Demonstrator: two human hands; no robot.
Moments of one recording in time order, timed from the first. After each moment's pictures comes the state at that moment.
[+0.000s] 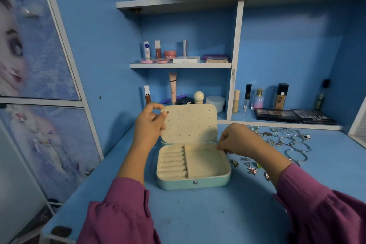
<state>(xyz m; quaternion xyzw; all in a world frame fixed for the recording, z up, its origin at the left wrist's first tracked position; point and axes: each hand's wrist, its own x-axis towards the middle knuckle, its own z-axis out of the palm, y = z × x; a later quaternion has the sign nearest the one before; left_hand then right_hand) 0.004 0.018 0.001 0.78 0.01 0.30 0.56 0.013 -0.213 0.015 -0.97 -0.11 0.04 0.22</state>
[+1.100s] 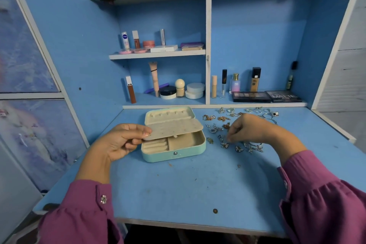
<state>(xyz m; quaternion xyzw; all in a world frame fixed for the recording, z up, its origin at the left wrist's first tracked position) -0.053 0.030 -0.009 0.68 0.06 -0.06 0.73 -0.010 -0.311 0.001 -0.94 -0.15 0.07 0.30</state>
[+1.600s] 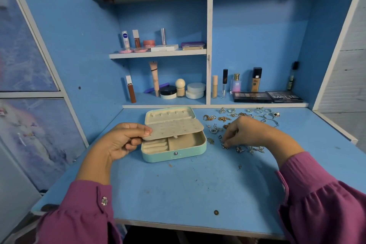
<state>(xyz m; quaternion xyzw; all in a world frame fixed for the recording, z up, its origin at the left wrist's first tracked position) -0.050 0.027 -0.010 0.69 0.07 -0.04 0.72 -0.011 -0.302 -0.002 -0.95 -0.18 0.08 0.25</state>
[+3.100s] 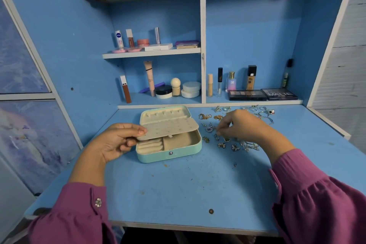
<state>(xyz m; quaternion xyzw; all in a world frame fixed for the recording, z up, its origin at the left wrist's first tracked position) -0.051 0.028 -0.008 0.71 0.08 -0.05 0.70 -0.008 -0.301 -0.004 -0.95 -0.17 -0.02 0.25</state>
